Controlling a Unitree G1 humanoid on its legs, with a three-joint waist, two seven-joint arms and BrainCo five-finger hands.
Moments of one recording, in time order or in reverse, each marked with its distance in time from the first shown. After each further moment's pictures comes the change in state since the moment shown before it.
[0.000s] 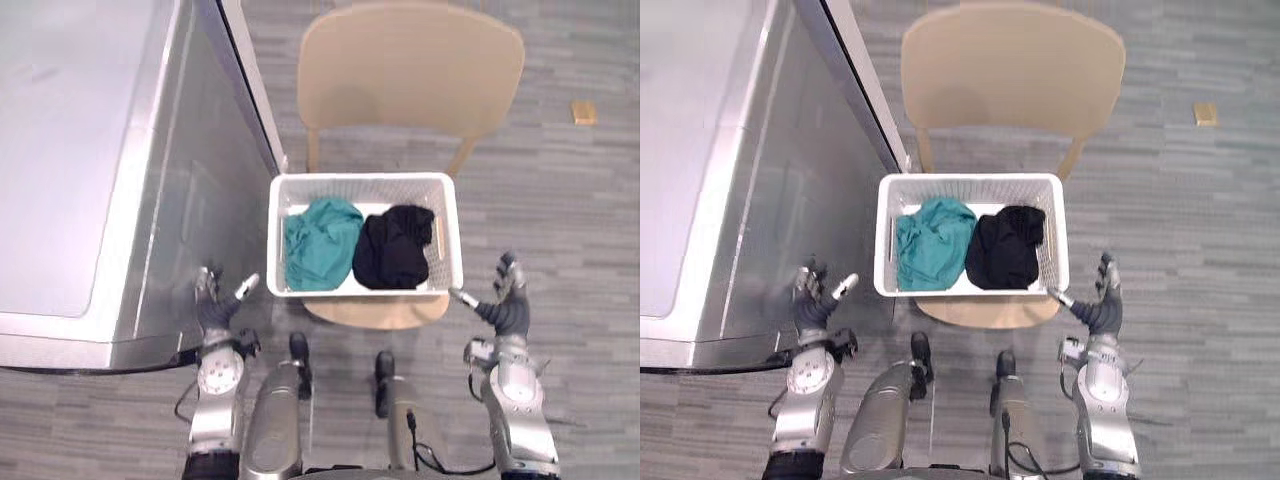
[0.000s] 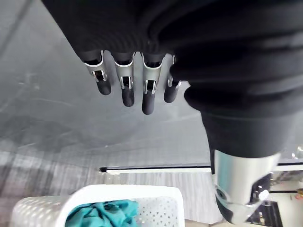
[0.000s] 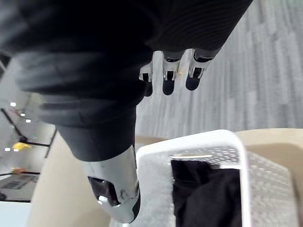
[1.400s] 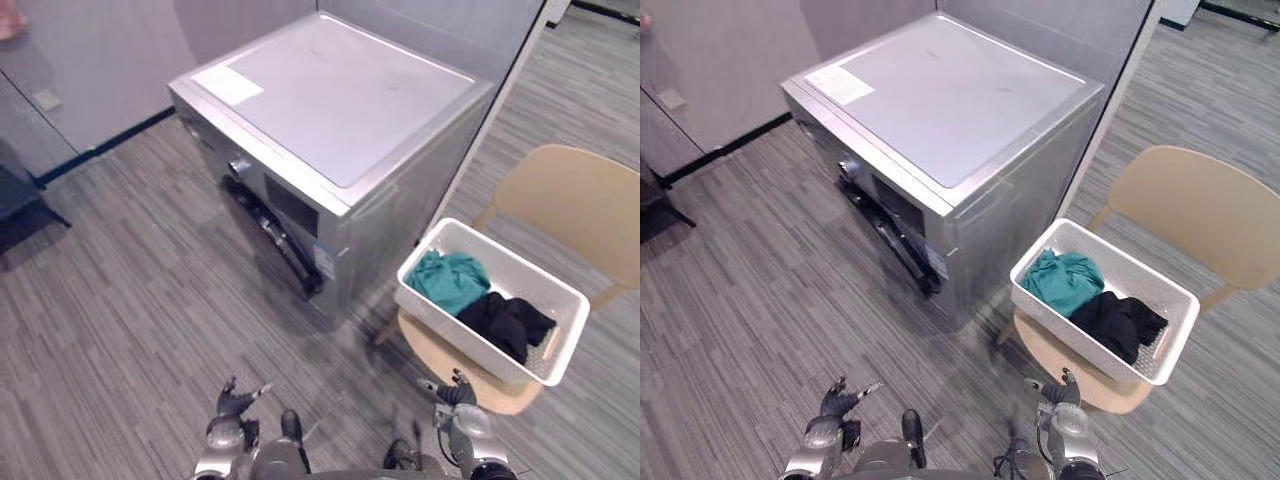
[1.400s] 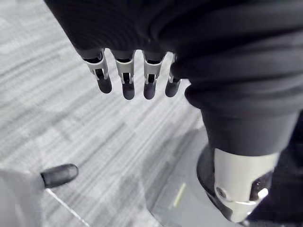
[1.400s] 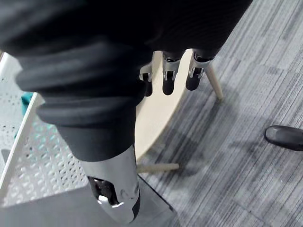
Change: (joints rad) left arm -0.086 0.149 -0.013 0.600 0.124 0.018 -0.005; right arm -0.252 -0.006 0.001 0.656 0.019 0.018 -0.006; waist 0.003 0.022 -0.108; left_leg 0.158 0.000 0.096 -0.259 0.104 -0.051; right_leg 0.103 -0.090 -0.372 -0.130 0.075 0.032
